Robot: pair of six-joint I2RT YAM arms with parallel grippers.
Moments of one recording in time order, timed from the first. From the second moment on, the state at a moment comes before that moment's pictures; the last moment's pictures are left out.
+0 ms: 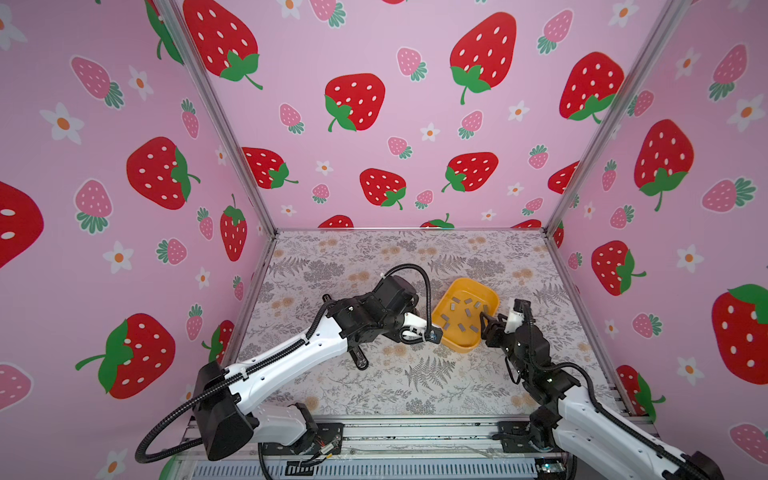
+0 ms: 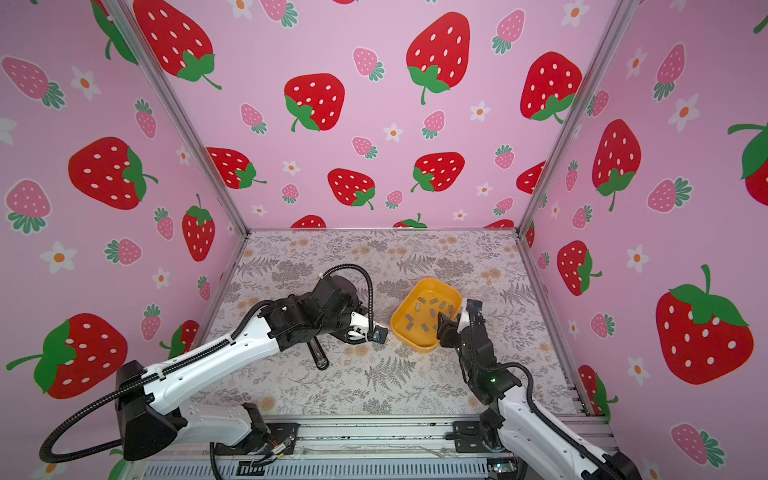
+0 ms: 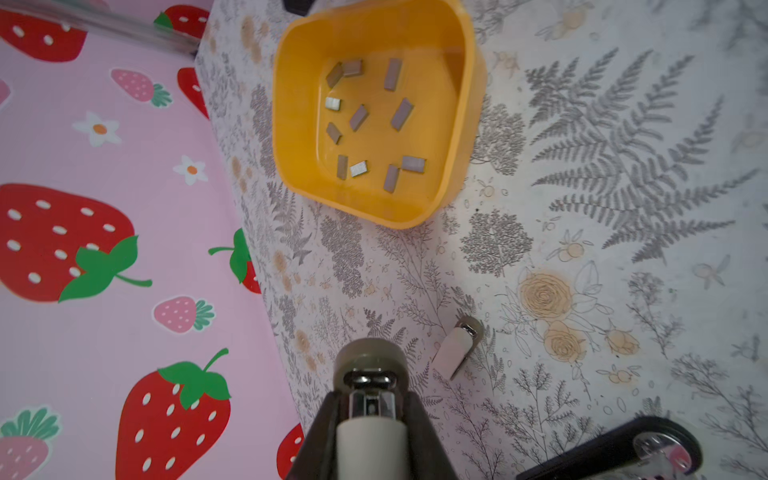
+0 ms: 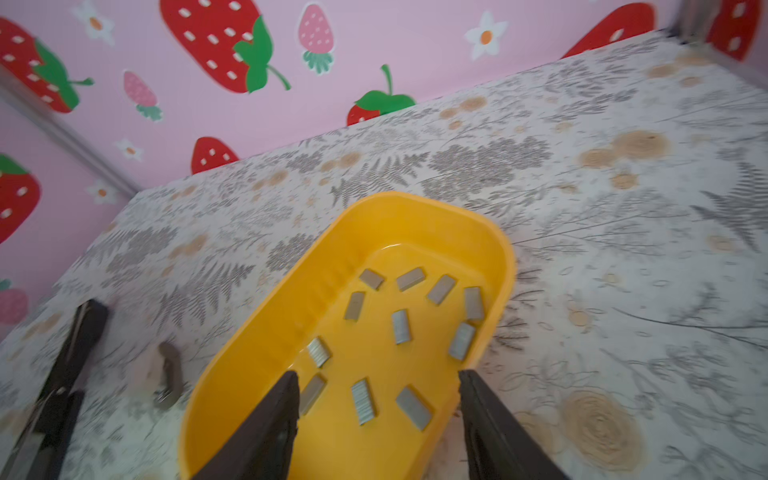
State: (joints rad) left arm -0.89 1.33 1.20 -0.65 -0.14 1.19; right arm 0.67 0.76 0.24 0.18 0.27 0.45
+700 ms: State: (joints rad) left arm -0.85 1.33 1.12 -0.46 -0.12 0.99; right arm 0.95 0.73 0.28 0.31 0.20 0.57
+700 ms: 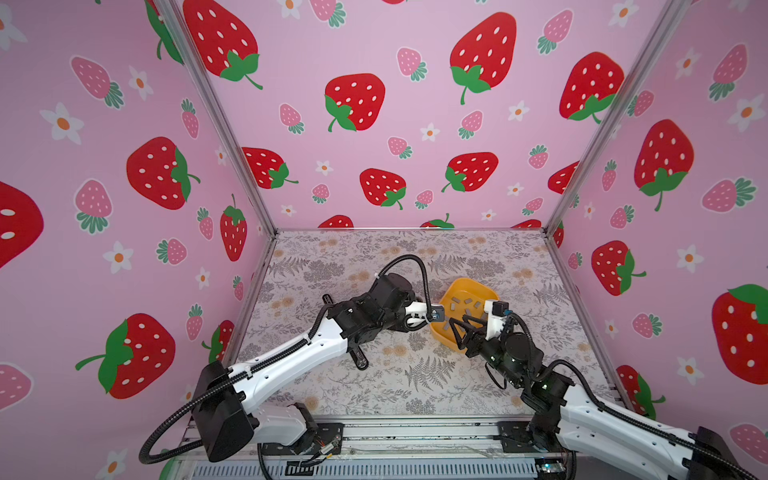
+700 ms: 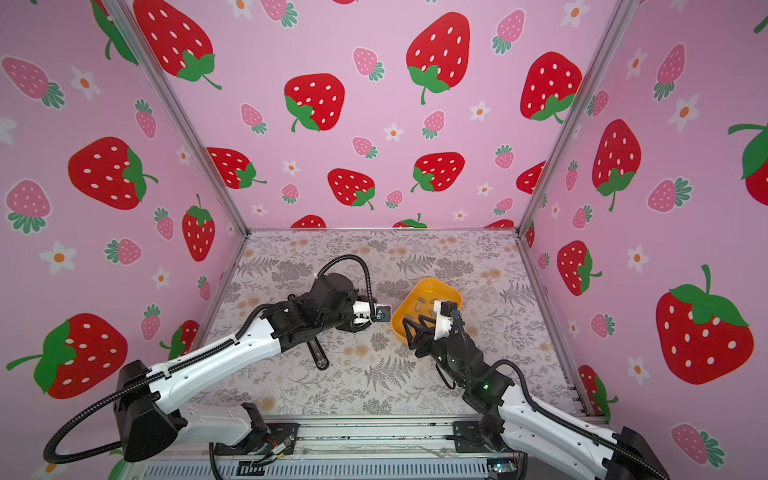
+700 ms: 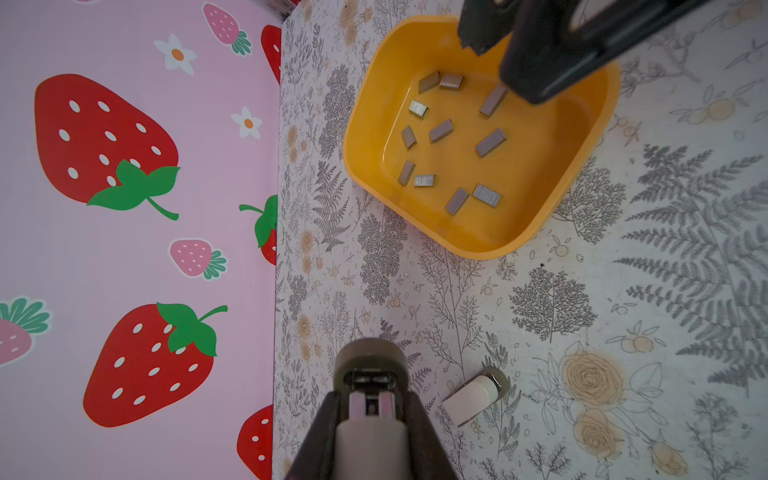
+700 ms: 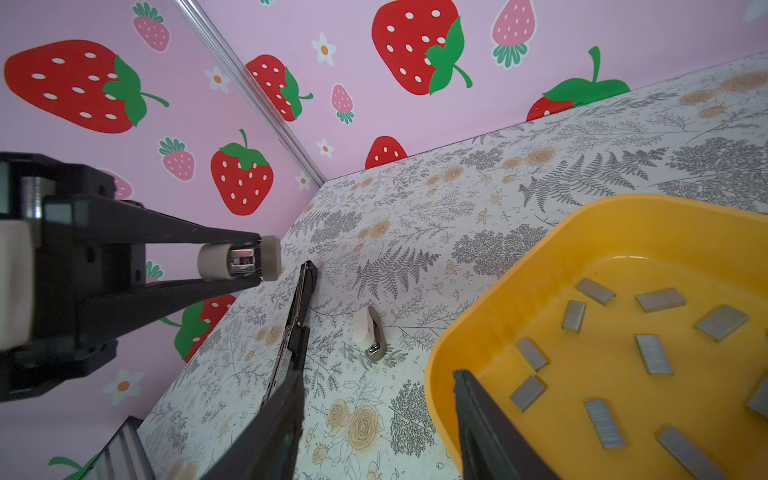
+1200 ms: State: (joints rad) left arm -0.87 1.33 1.12 -0.50 0.02 1.03; right arm 0.99 0.82 0.32 0.36 0.01 0.57
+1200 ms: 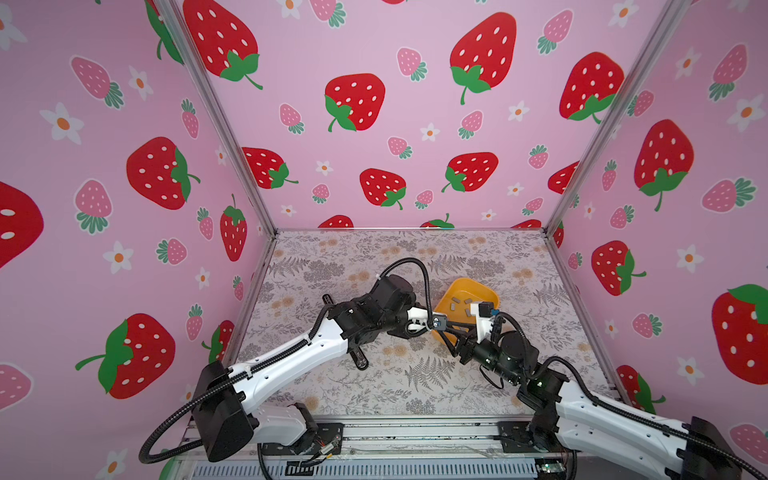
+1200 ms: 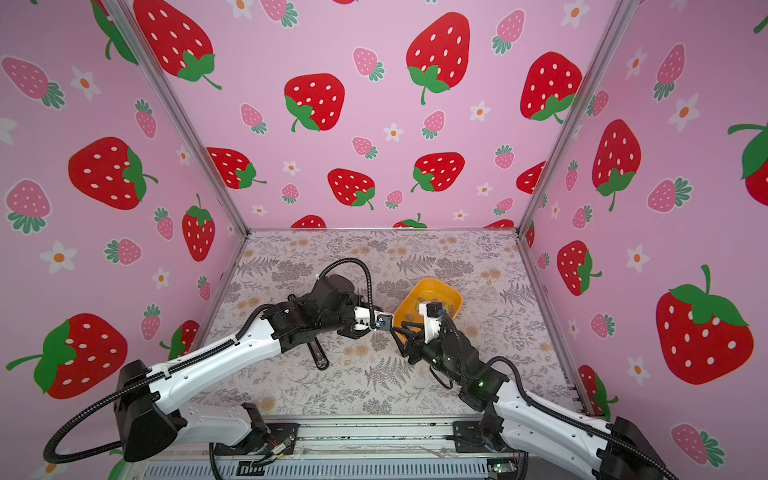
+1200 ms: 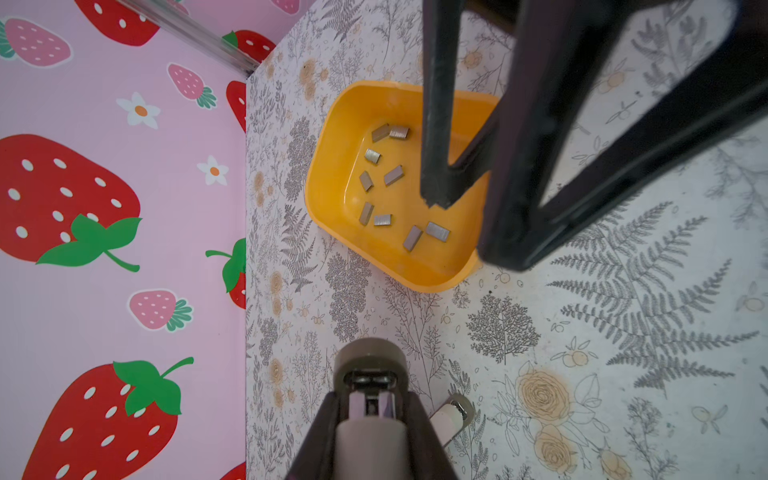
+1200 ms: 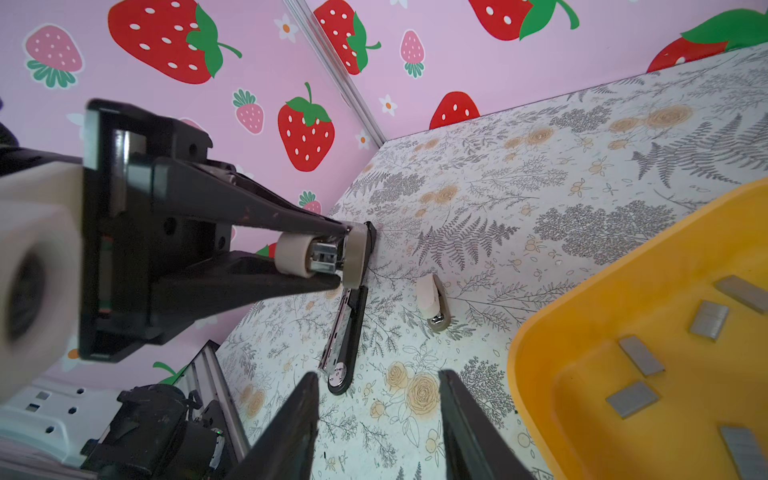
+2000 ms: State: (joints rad) left arm -0.93 1.32 1.10 -0.56 0.08 1.11; right arm 1.00 0.96 0.38 0.39 -0.01 0.57
